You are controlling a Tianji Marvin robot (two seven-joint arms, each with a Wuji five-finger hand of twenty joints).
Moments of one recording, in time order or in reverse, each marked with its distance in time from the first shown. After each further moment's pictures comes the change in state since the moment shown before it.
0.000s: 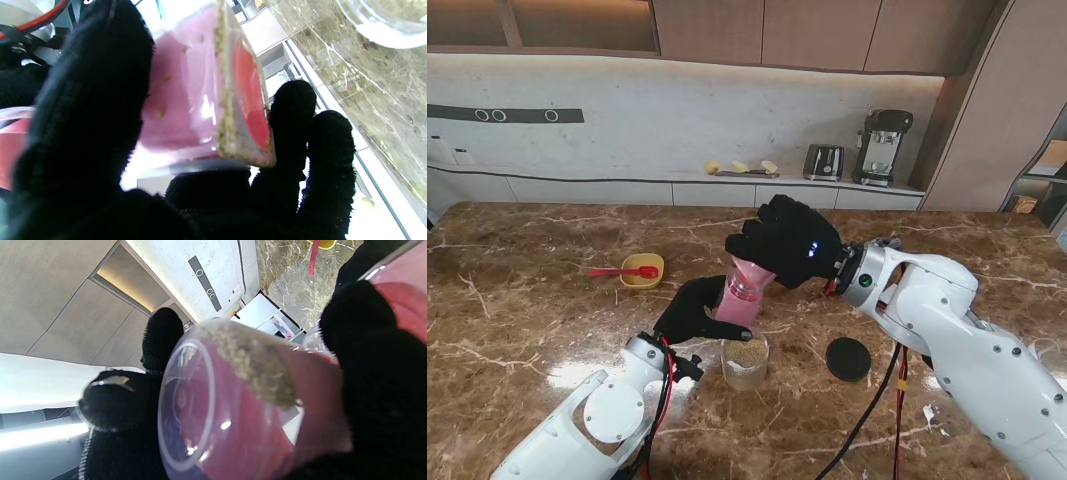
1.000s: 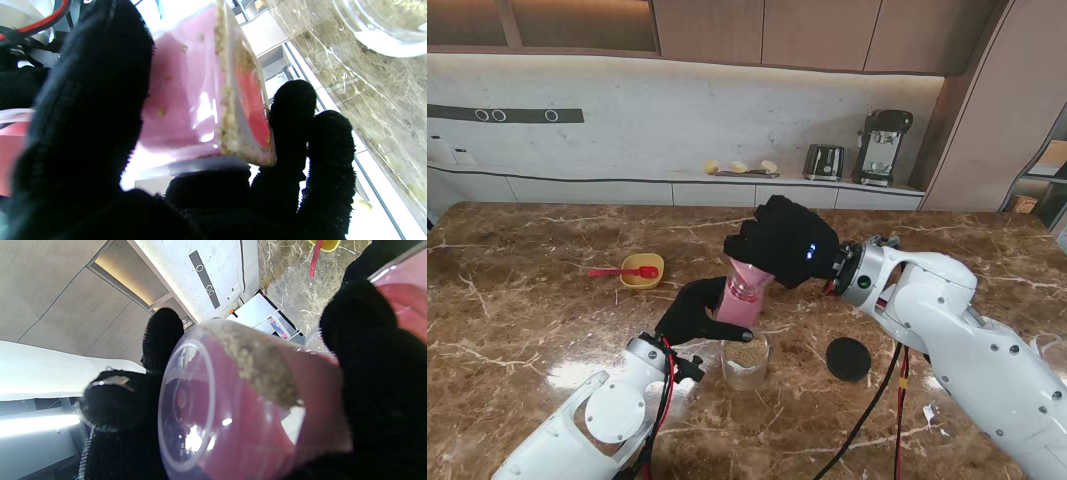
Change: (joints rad) left arm -0.002 -0.001 0.007 0.003 -0.010 0.004 -0.002; right arm 0.019 0.013 -0.020 0.007 -0.042 0.013 -0.038; left_hand 0.000 0.000 0.000 0.000 0.000 0.000 0.000 0.000 0.000 0.000 -0.005 0.000 0.000 0.000 0.000 0.000 0.000 0.000 0.001 0.000; right_hand 0.000 0.000 0.000 -0.004 0.000 -0.001 0.000 0.000 0.000 -0.001 0.000 0.000 0.000 -0.002 0.000 0.000 0.000 -0.002 0.000 0.001
